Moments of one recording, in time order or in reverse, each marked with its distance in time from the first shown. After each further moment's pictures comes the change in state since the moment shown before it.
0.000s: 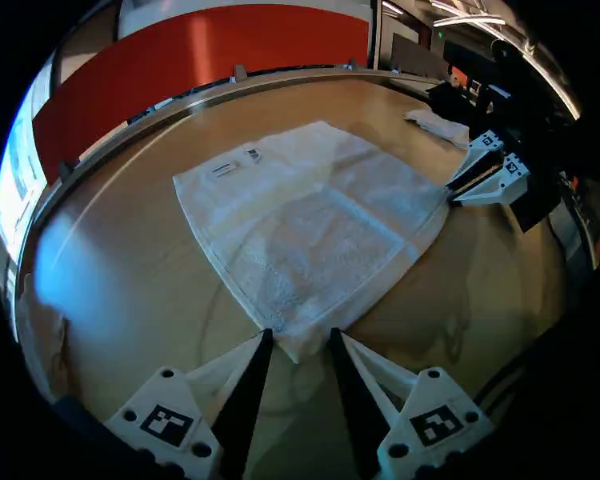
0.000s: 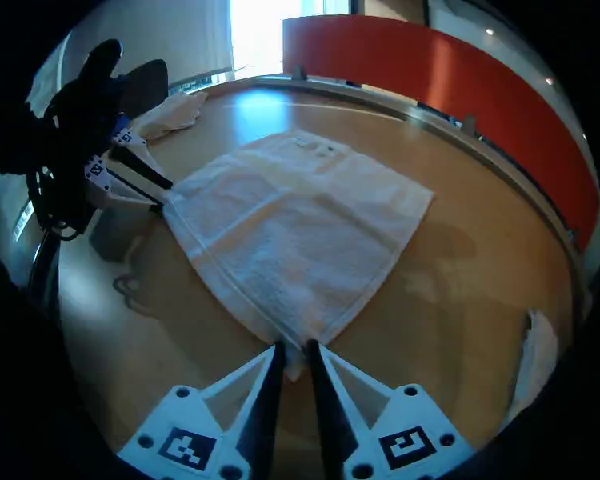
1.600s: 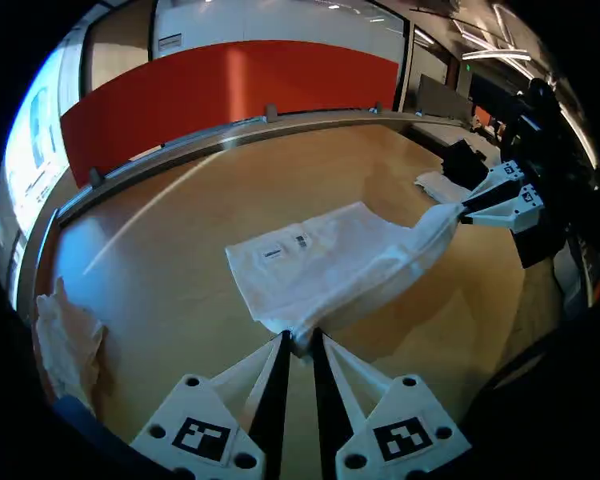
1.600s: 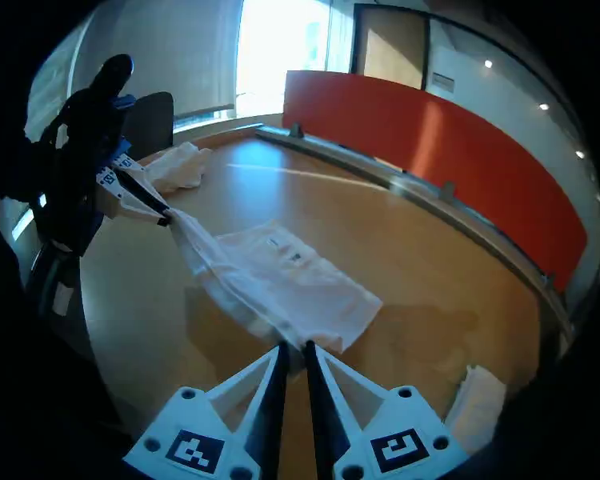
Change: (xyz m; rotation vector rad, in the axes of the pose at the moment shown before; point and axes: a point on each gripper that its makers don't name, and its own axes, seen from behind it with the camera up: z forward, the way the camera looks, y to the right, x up) left arm 0.088 -0.004 -0.097 0.054 0.085 -0.138; right arm 0.098 0.008 -0.091 -0.055 0.155 -0.057
